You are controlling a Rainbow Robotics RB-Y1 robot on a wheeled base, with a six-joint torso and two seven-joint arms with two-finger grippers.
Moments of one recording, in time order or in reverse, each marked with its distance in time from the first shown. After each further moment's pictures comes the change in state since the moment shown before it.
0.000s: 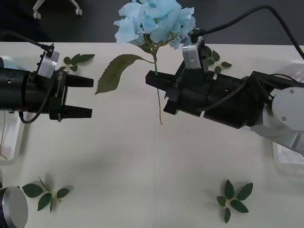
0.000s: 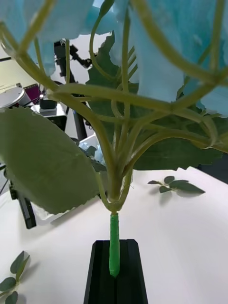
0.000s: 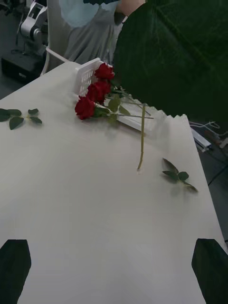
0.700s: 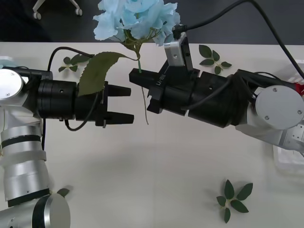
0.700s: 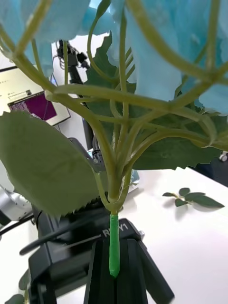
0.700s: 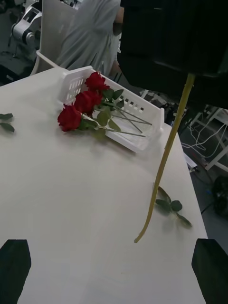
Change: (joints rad) right arm -0.117 0.031 0.118 0.000 -0.033 -0.101 0.000; left arm 0.000 -0.263 -0.042 0.000 -0.187 -0.052 0.000
